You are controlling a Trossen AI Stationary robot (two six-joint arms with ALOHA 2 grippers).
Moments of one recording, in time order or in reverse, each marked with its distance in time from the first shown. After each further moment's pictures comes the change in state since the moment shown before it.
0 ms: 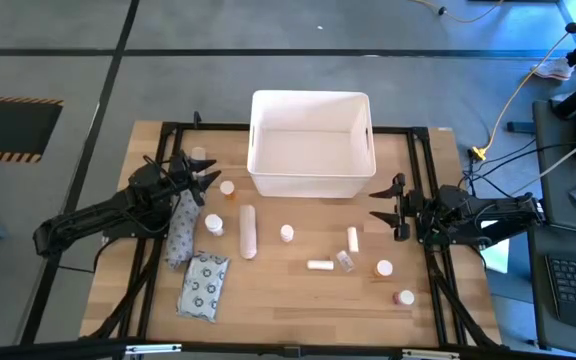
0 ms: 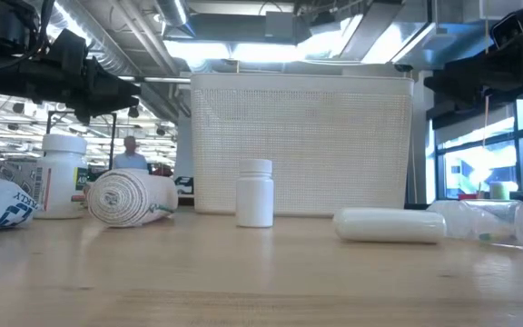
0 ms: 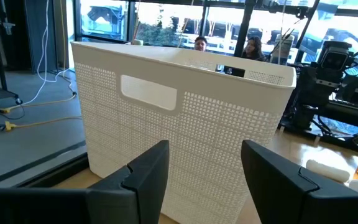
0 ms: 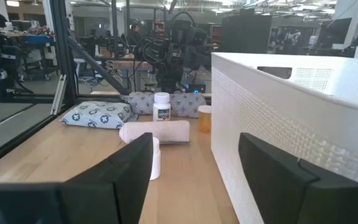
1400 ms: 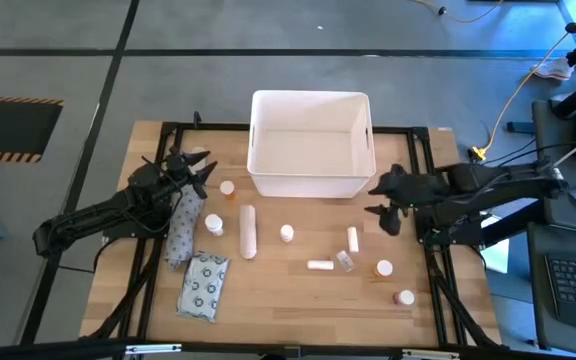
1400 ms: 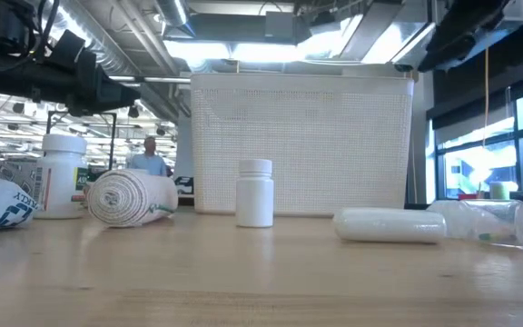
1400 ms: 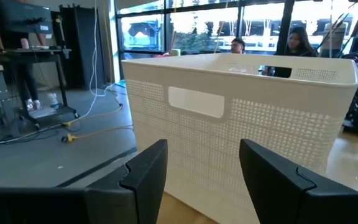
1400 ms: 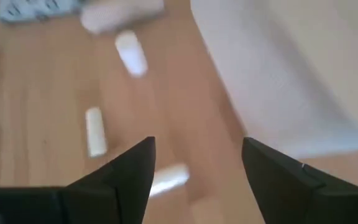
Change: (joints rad) left arm 0.001 0.002 0.002 0.011 -0.179 0.129; right arm 0.110 0.942 0.964 -0.961 0.129 0.486
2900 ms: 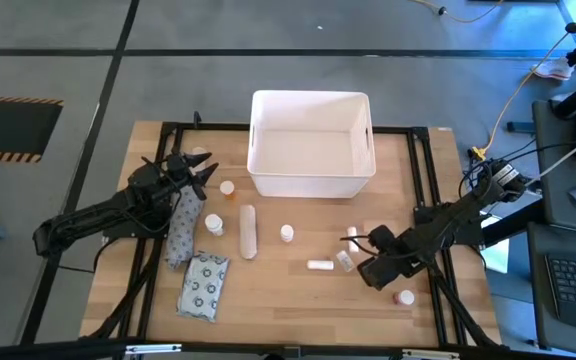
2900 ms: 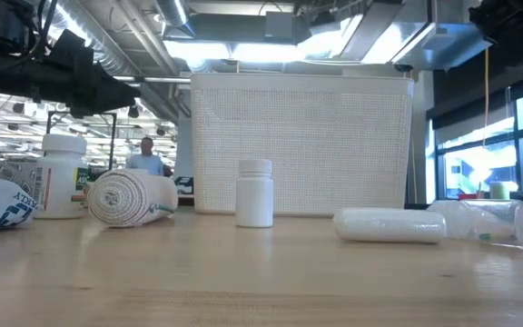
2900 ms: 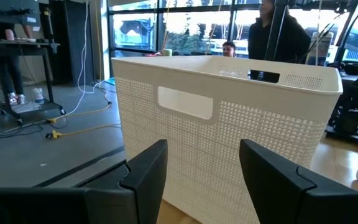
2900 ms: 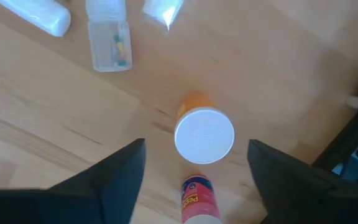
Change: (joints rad) left arm 0.000 0.000 0.001 0.004 0.039 -0.052; right arm 0.455 0.543 0.168 -0.290 -0.219 1.235
